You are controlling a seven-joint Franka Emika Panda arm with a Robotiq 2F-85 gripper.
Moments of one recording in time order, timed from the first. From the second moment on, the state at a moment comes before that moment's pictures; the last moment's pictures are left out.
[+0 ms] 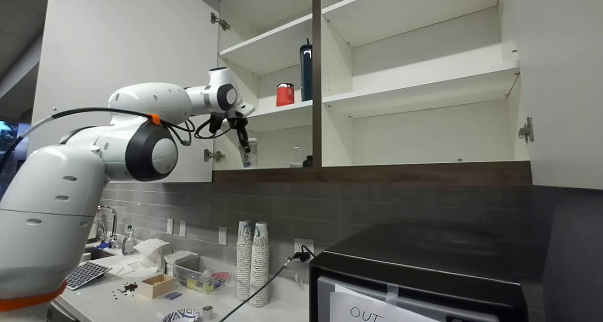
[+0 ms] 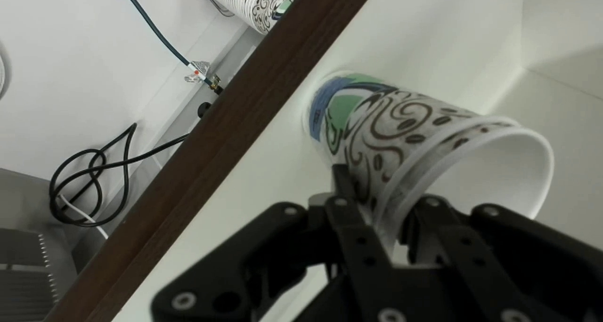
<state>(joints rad) 0.10 0.18 0.34 -1.00 -0.14 1.93 1.17</state>
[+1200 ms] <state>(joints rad) -0.13 -0.04 0.27 -1.24 0.27 1.81 0.33</state>
